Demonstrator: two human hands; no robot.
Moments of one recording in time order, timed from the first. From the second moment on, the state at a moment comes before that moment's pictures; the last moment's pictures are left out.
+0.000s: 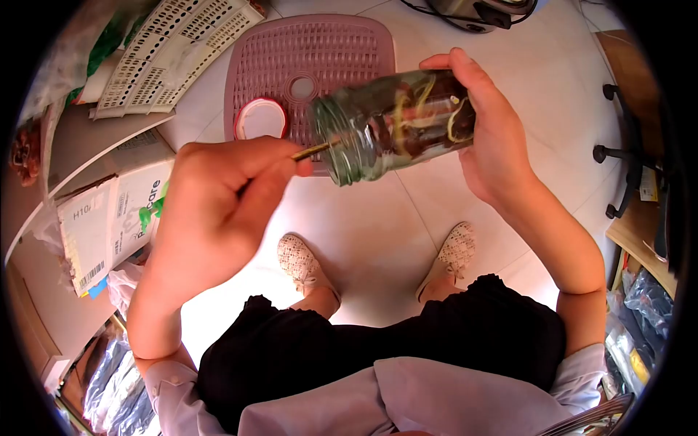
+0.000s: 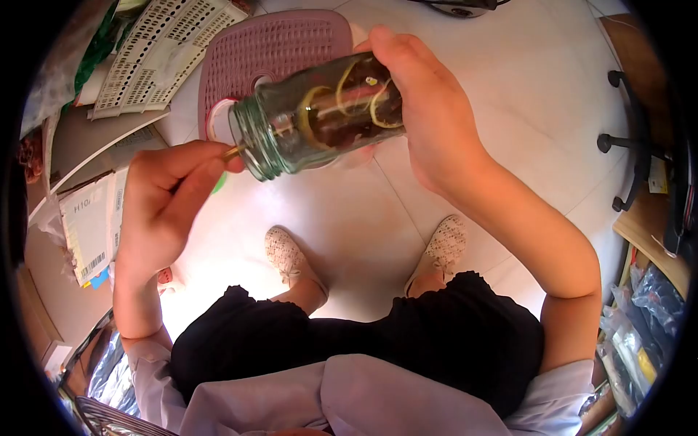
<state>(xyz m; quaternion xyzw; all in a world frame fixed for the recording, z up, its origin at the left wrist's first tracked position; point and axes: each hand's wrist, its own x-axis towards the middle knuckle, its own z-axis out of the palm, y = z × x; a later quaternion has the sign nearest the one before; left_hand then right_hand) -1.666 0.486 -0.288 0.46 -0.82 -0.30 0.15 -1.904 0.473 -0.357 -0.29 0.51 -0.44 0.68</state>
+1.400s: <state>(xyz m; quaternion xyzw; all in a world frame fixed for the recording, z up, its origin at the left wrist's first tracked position) -1.668 0.495 -0.316 0.35 -0.91 -0.05 0.22 -1.901 0.474 -0.344 -0.24 0.47 -0.35 0.77</state>
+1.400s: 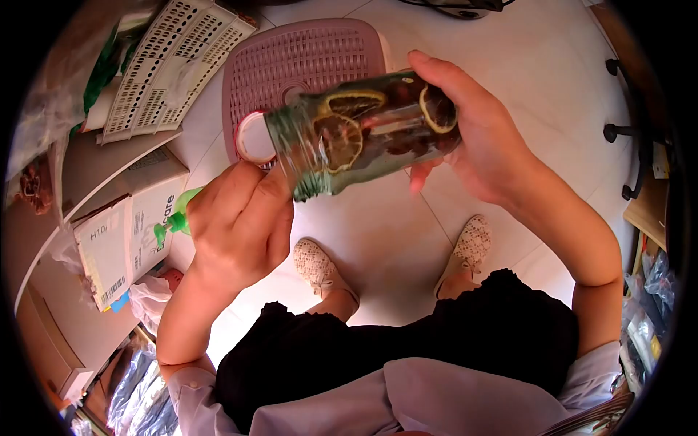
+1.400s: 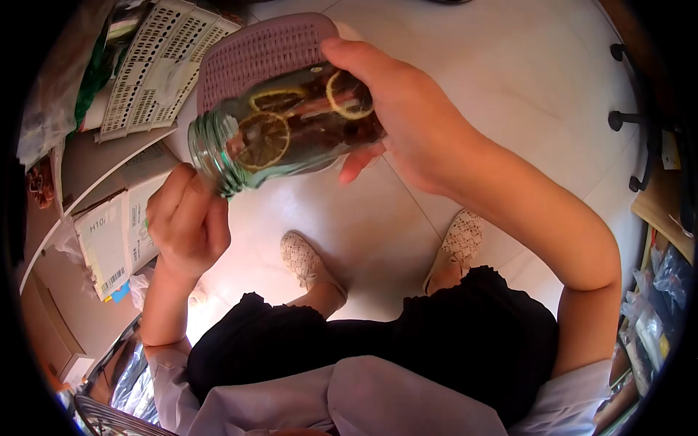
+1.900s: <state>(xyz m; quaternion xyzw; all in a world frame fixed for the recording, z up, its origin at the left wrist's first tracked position) -1.675 0.482 -0.302 0.48 -0.75 -0.41 0.20 -1.905 0.476 -0.350 -0.30 0.49 -0.38 0.73</state>
